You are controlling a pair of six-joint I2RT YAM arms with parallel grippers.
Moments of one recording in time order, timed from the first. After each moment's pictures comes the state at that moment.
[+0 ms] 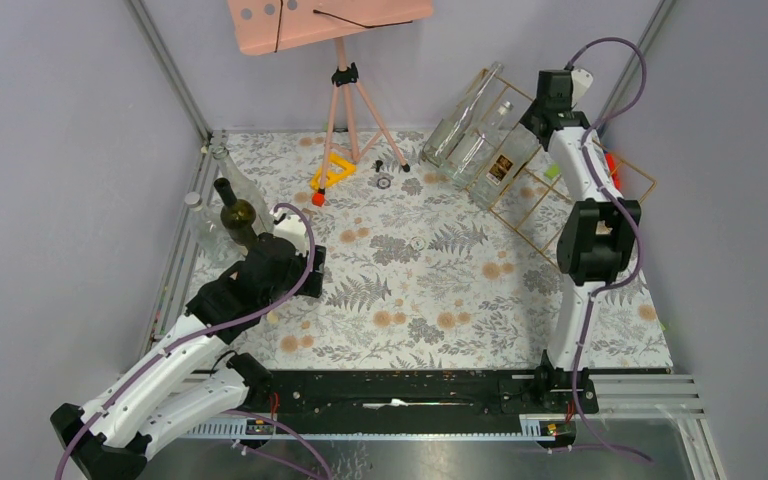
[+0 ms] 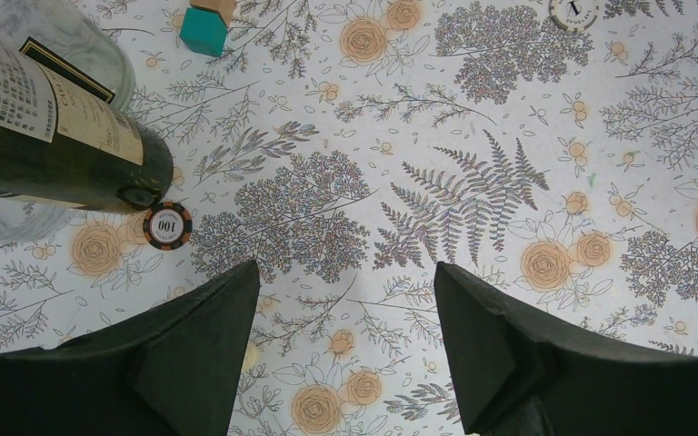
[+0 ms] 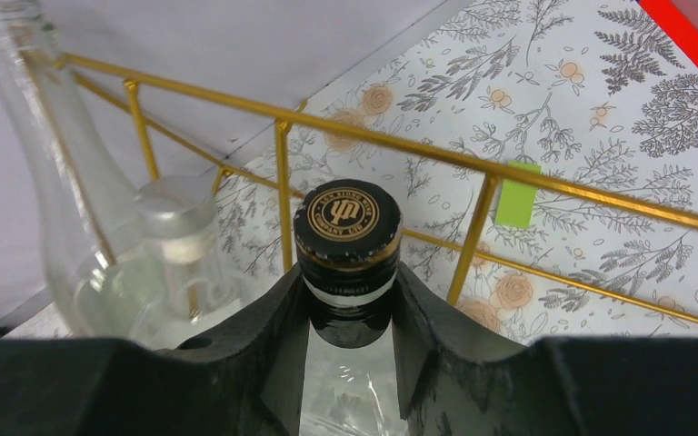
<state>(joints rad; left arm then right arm) -0.68 0.76 0.78 -0.68 -0.32 -0.25 0.03 2.14 2.02 -0.47 0.34 0.51</state>
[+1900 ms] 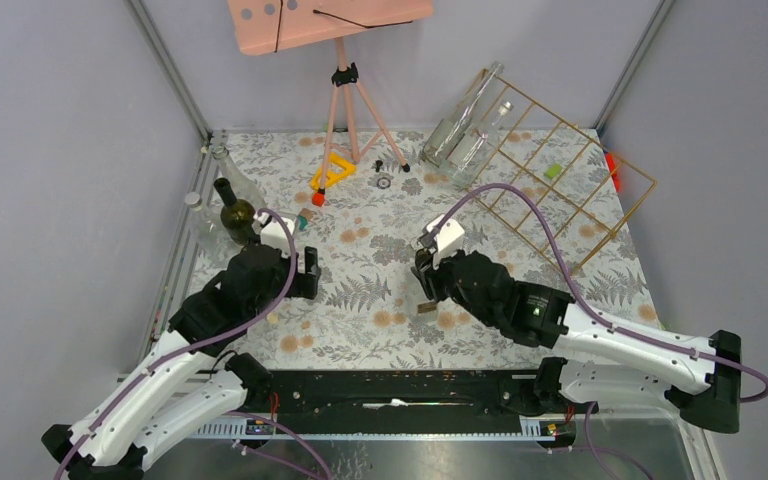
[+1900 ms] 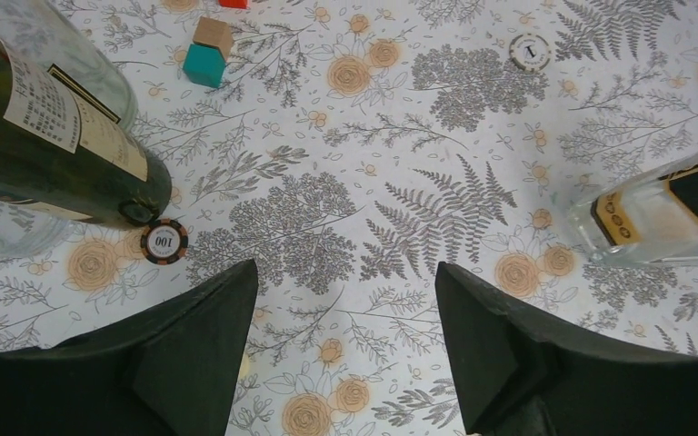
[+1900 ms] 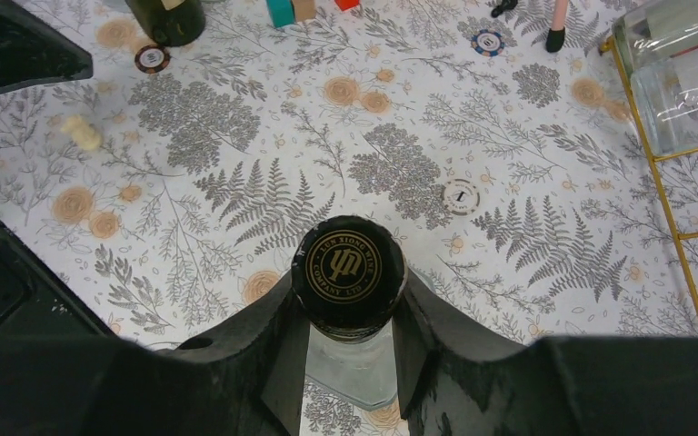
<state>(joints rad) -0.68 0.65 0.77 -0.68 -0.31 -0.25 1.12 0.99 0.87 -0.27 0.43 0.14</state>
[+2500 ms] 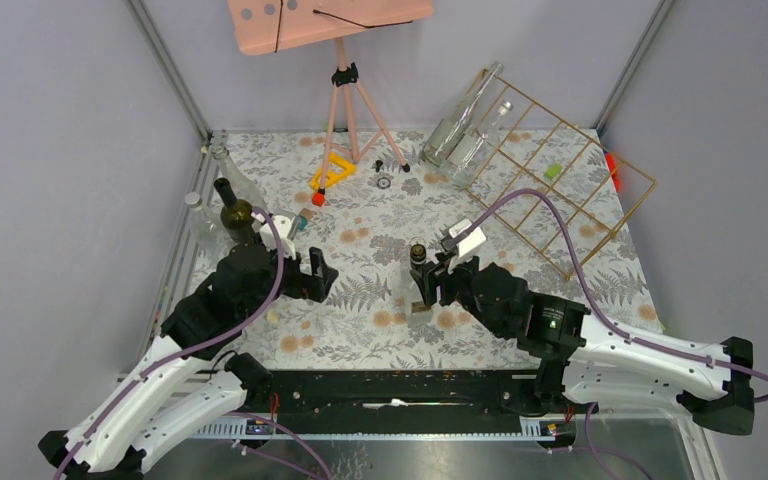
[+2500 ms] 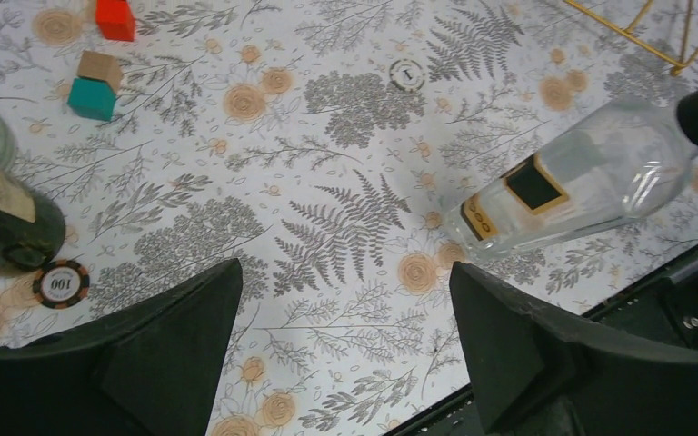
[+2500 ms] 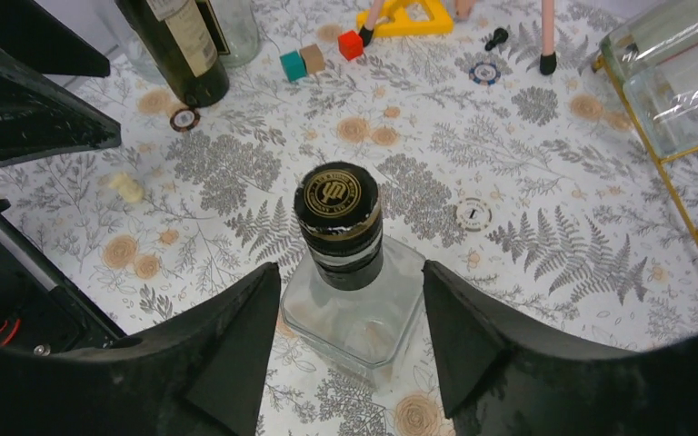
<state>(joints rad) -0.68 0.62 0.80 -0.63 -0.12 -0.31 1.21 0.88 0.78 -0.19 0.54 0.21</state>
